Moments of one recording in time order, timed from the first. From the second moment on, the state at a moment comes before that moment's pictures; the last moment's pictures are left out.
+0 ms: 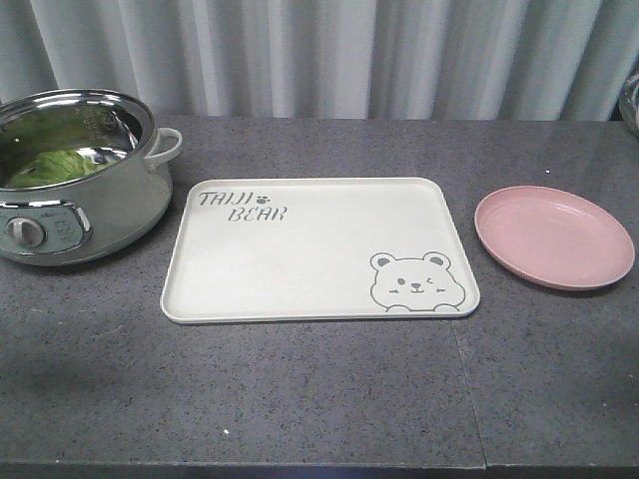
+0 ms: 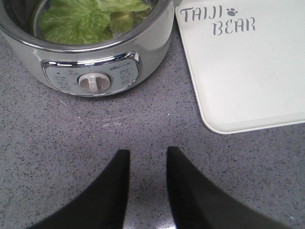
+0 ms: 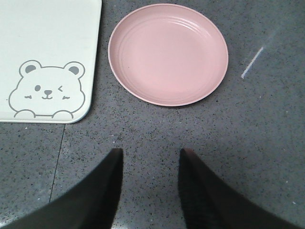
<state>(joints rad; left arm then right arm) -0.09 1.09 -1.22 -0.03 1.07 -0.02 0.00 1.03 -1.18 -0.03 1.08 -0.01</state>
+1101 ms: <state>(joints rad) -0.09 1.67 -1.82 0.03 1.14 -0.05 0.00 1.03 -1.18 -0.03 1.07 -0.01</state>
